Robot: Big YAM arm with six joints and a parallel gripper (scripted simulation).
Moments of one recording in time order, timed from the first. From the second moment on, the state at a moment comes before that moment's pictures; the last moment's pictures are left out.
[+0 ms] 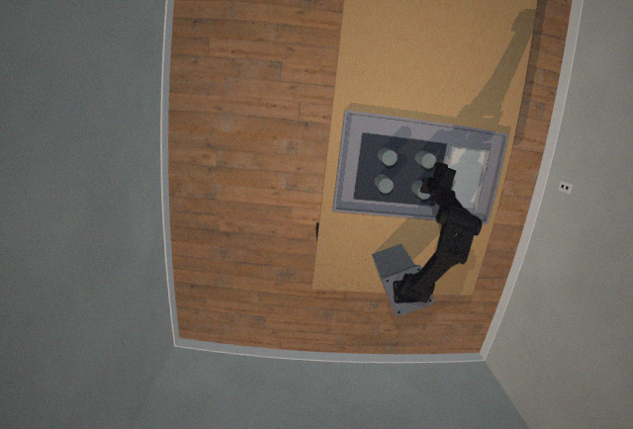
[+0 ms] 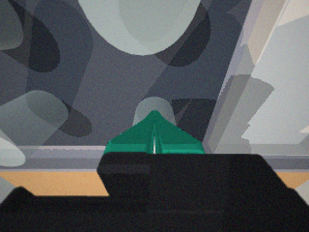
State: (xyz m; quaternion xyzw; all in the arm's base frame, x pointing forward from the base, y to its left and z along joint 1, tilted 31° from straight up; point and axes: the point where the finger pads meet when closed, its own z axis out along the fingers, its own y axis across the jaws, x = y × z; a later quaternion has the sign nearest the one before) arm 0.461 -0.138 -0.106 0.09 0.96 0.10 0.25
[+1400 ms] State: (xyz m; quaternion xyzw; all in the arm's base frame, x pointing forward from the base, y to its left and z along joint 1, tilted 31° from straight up) arm 0.461 -0.138 -0.106 0.09 0.96 0.09 0.25
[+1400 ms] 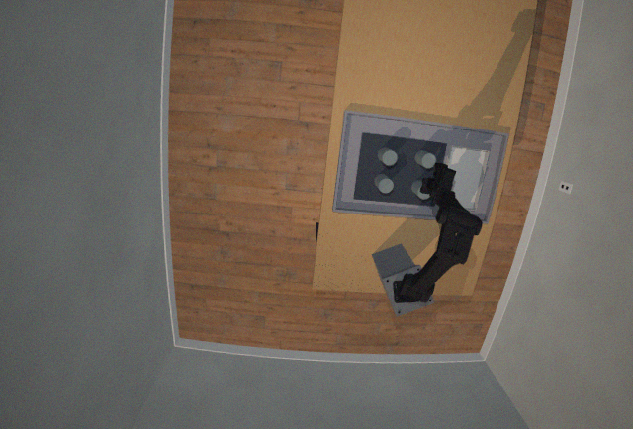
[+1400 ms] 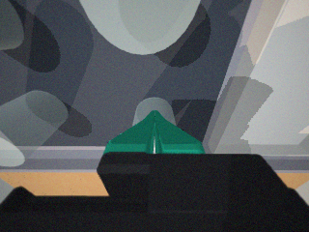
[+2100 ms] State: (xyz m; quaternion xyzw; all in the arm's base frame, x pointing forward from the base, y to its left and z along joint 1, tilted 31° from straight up) arm 0.461 -0.138 -0.106 0.09 0.96 0.09 0.25
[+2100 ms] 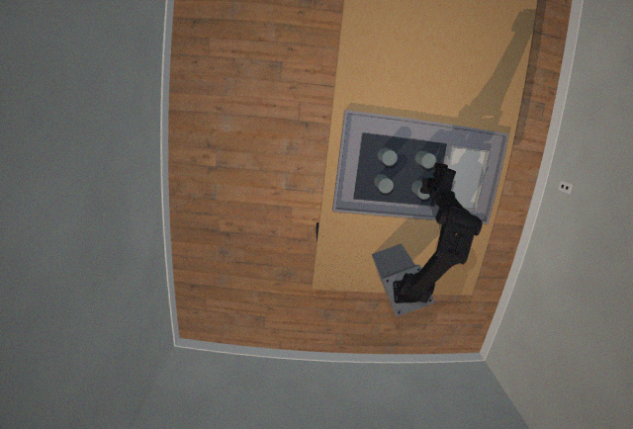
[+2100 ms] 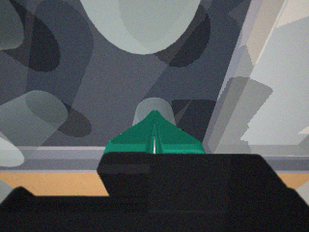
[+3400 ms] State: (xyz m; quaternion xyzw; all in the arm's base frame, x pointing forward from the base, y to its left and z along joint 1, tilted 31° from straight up) arm 0.461 -0.138 -0.106 0.09 0.96 0.09 0.26
